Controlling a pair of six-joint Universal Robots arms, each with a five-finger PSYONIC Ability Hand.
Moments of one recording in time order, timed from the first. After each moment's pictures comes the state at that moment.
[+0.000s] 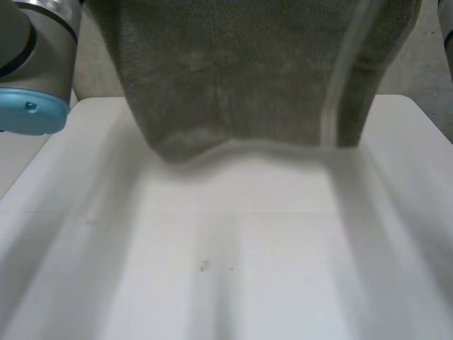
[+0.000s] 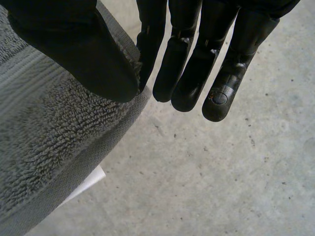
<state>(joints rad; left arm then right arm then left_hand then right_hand) 4.28 -1.99 -0.79 3.24 -1.72 4.10 1.85 -1.27 0.99 -0.22 1.54 2.55 1.21 1.22 1.22 1.22 1.04 0.95 1.17 1.19 1.19 0.98</state>
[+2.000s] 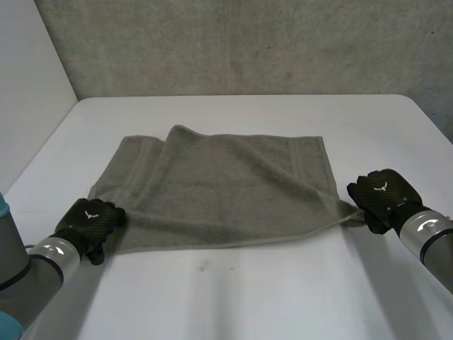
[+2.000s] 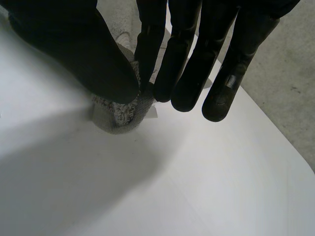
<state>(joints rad) 4.60 -1.86 -2.03 3.41 -1.37 3.72 1.66 -1.30 1.90 -0.21 1.24 2.47 0.52 0.52 0.52 0.52 0.35 0.95 1.17 1.19 1.19 0.99</state>
